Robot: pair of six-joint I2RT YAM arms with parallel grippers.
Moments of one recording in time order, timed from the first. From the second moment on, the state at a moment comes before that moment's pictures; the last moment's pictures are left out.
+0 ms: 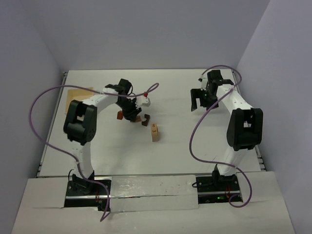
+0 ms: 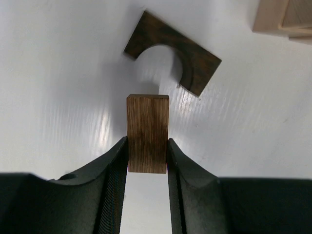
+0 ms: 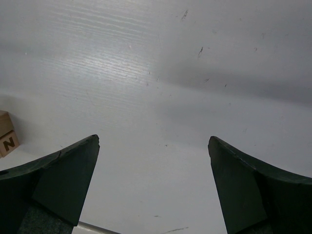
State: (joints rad) left arm -0.41 2.03 1.51 -0.80 0.47 0.92; right arm 0.03 1.77 1.40 -0.82 -0.21 -0.04
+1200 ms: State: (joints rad) left arm -0.52 1.71 0.96 -0.21 -0.06 -0.47; right arm 0.03 1.69 1.32 -0.82 -0.16 -0.04
